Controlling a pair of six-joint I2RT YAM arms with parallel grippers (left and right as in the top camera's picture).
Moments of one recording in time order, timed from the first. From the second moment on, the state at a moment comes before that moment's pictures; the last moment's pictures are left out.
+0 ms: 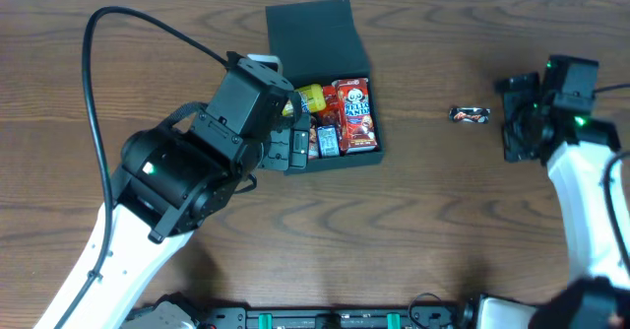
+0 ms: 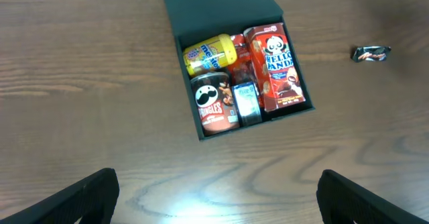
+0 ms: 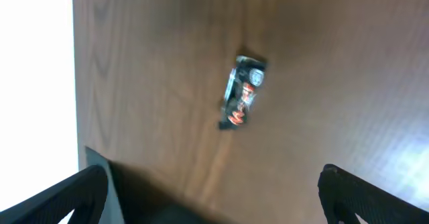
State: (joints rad) left arm -0.67 1.34 1.71 -1.31 -0.19 -0.46; right arm -0.20 1.47 1.11 -0.62 -0.05 1.22
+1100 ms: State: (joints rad) left arm -0.67 1.34 1.71 -1.31 -0.17 -0.46; right arm -0.20 1.87 1.44 -0.84 -0.15 1.48
